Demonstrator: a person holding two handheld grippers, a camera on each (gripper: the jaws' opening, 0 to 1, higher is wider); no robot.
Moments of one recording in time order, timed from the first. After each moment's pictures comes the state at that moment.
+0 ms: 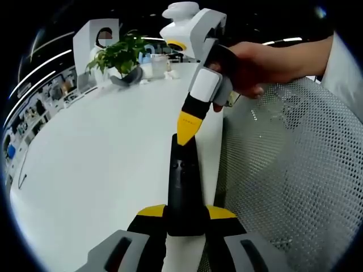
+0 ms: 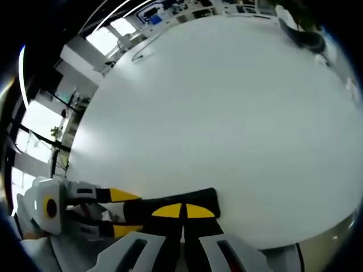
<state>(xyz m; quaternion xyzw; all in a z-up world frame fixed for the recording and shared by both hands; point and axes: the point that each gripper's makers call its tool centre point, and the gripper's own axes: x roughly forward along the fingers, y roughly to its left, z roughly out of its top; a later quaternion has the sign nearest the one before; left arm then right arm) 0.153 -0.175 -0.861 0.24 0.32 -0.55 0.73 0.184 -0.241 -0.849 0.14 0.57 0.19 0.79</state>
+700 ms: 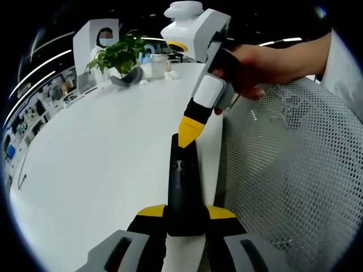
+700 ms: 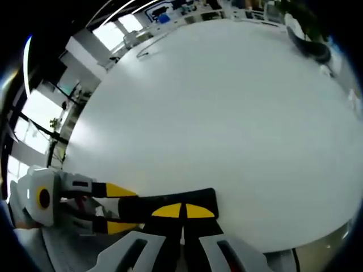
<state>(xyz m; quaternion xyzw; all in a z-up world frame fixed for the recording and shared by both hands) 0.153 -0.176 -0.861 0.24 0.32 -0.55 0.73 0.184 -0.242 -0.852 0.11 0.56 0.20 0.80</state>
